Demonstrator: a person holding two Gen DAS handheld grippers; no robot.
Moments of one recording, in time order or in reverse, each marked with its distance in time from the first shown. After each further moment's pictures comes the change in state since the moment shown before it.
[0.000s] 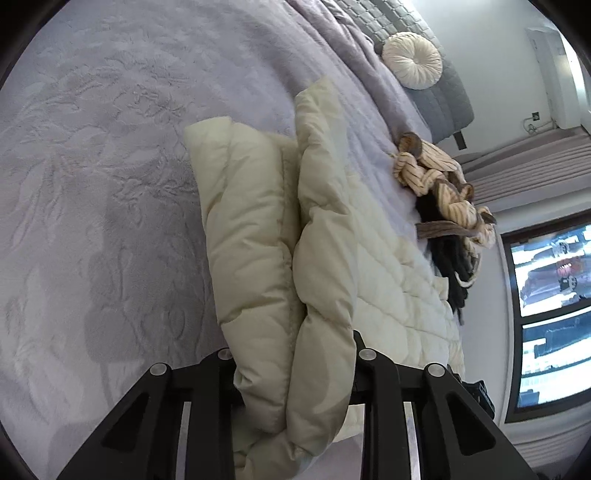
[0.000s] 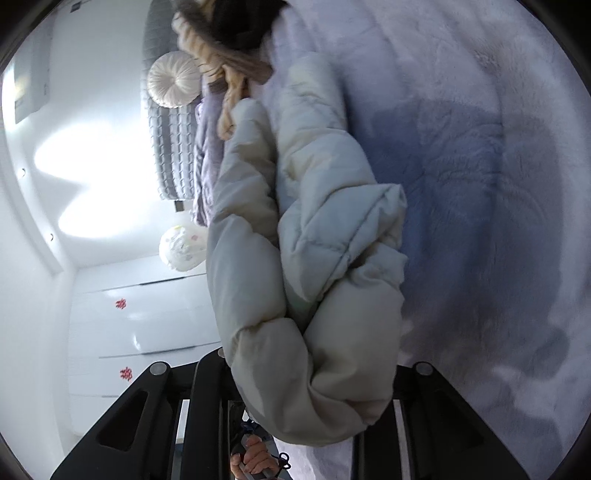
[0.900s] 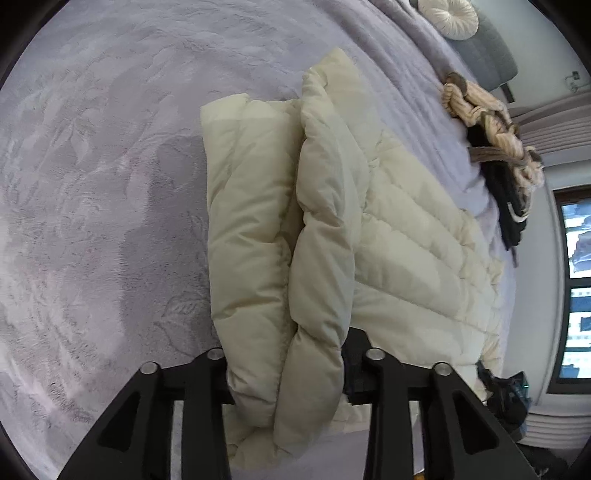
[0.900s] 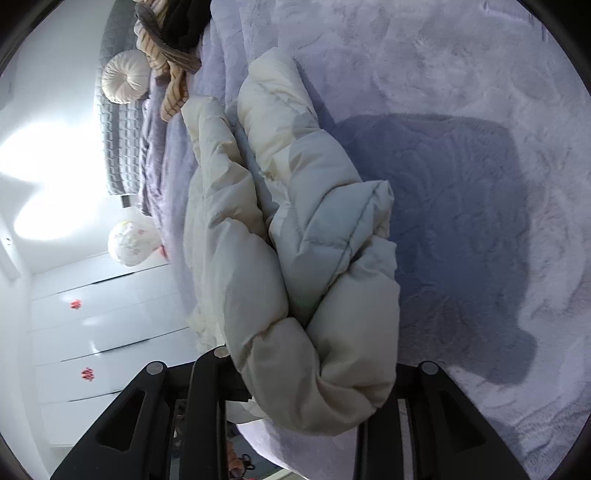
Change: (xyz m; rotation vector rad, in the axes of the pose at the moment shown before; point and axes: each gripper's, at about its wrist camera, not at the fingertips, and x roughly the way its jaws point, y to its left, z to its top) left arm -0.052 0.027 -0.123 0.012 0.173 0.285; right arm -0.044 -0.023 -0.068 0.070 0.009 -0.259
